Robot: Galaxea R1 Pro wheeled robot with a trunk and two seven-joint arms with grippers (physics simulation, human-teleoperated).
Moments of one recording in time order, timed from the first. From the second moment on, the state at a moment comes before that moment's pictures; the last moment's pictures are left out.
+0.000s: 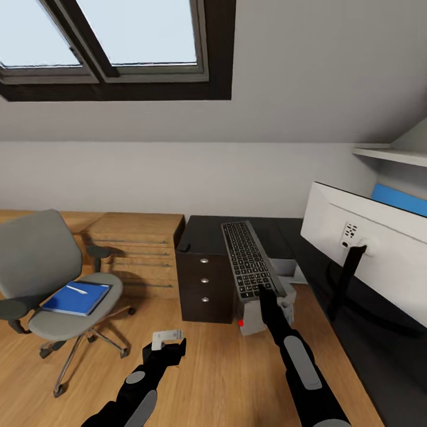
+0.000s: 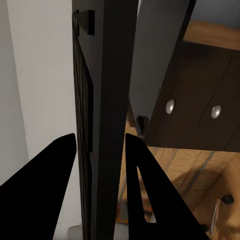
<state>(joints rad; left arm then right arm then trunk) -0.27 0.09 -0.53 -1.21 0.55 0.25 0.43 -0.42 0.17 -0.11 -1.01 -1.19 0.11 0.14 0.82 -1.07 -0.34</state>
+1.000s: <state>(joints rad) -0.27 0.09 -0.53 -1.21 0.55 0.25 0.42 -0.42 0.15 -0.11 -1.00 -1.19 0.11 0.14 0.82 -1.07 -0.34</state>
